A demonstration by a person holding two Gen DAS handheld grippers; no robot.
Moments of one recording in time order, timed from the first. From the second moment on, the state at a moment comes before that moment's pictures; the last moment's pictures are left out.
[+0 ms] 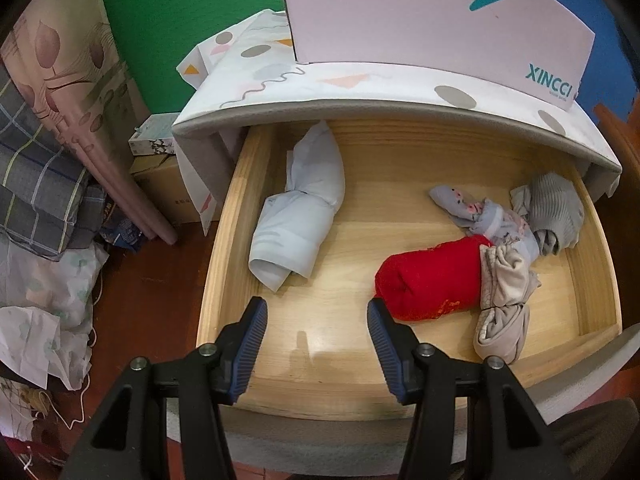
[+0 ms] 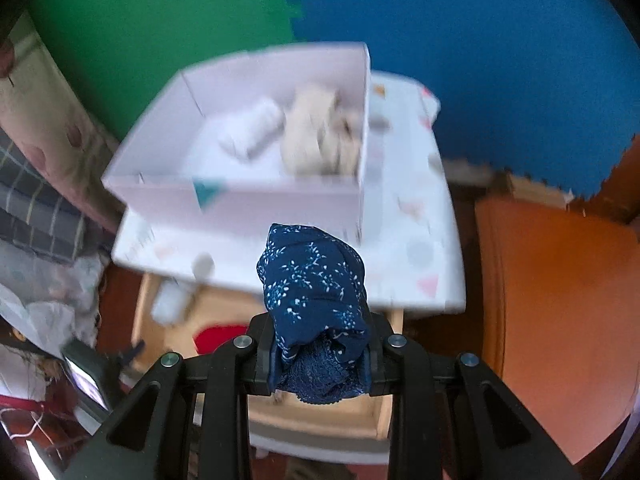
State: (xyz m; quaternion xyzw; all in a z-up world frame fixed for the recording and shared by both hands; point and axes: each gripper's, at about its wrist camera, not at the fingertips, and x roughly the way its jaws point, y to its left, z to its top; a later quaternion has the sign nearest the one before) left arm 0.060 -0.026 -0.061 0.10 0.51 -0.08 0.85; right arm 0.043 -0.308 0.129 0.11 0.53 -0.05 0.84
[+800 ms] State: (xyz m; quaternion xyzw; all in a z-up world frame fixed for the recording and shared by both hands) left arm 0.062 -0.018 -0.058 0.08 0.50 -0.08 0.86; right arm 0.186 -0.303 0.066 0.09 0.58 -0.07 0.81
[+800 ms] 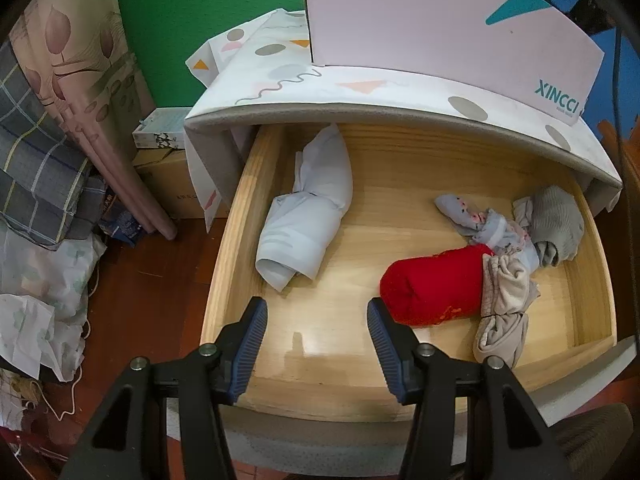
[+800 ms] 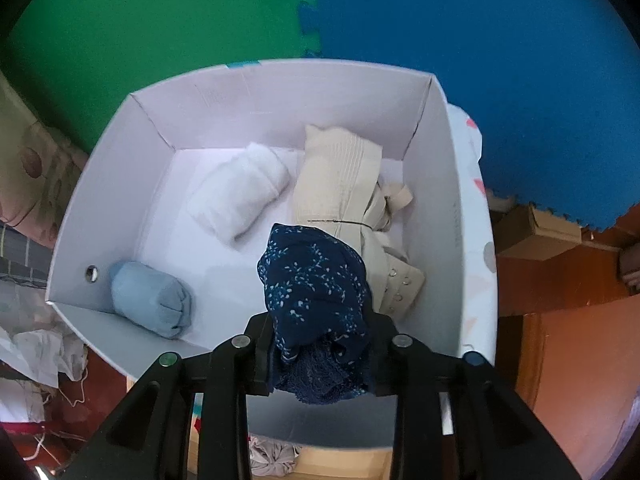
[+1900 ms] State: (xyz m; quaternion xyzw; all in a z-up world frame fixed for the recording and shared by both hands) left arm 0.063 -0.010 -0.058 0.06 0.51 -0.07 0.86; right arm 0.010 -0.310 -0.031 0.06 0.61 -0.02 0.79
